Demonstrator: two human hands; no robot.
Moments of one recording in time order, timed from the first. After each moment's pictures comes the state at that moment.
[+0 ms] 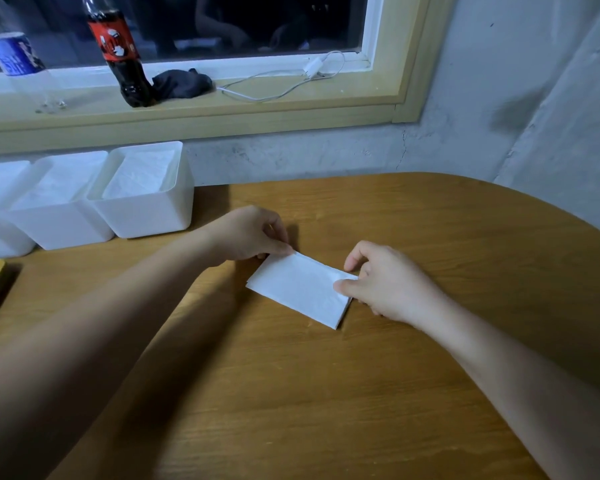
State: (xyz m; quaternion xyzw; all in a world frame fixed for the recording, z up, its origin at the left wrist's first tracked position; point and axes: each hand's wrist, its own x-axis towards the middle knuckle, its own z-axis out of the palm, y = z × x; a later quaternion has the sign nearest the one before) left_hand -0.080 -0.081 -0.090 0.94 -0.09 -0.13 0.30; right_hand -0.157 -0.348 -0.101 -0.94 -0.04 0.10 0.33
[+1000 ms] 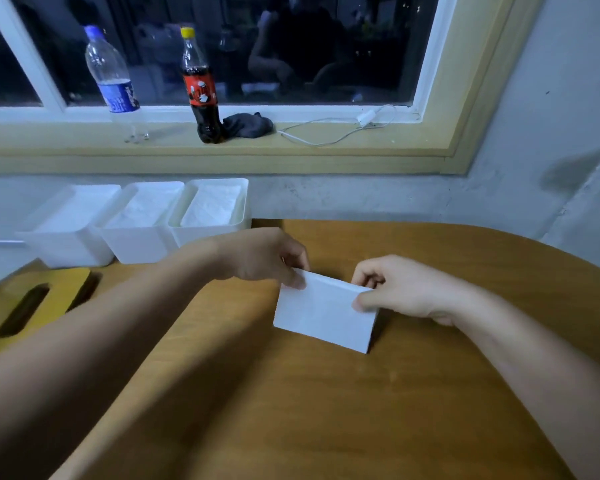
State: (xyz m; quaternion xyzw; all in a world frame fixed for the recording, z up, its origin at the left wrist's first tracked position) left_hand -0.108 -0.023 -0.025 0.92 -0.18 -0.19 0.28; right_hand -0.111 -0.300 -0.045 -0.90 -0.18 0.20 0.33
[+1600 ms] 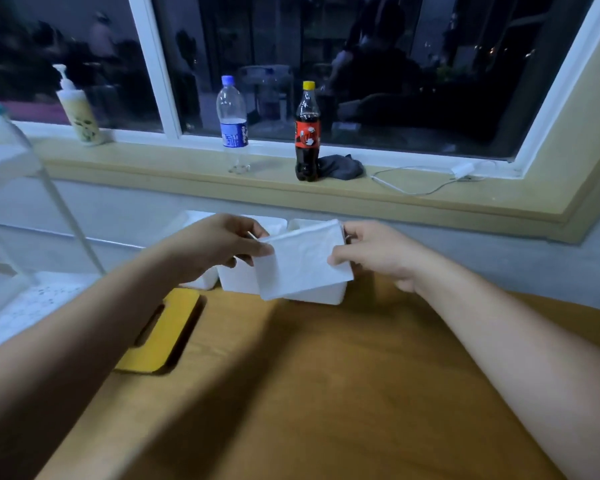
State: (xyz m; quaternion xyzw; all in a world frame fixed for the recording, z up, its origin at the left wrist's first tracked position) left_hand -0.149 0.193 0.028 0.86 0.08 -0.02 0.50; right_hand -0.055 -0.085 0.032 -0.82 -0.25 0.20 0.47
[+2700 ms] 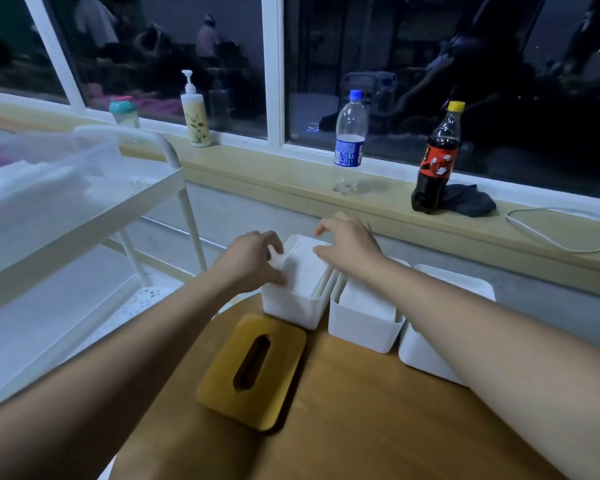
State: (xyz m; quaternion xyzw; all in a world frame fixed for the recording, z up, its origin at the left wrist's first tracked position) left_hand -0.142 0.375 -0.015 0.95 0.23 0.10 0.21; right_hand 0.028 0.215 -0.018 -0.87 -0.42 -0.03 0.25
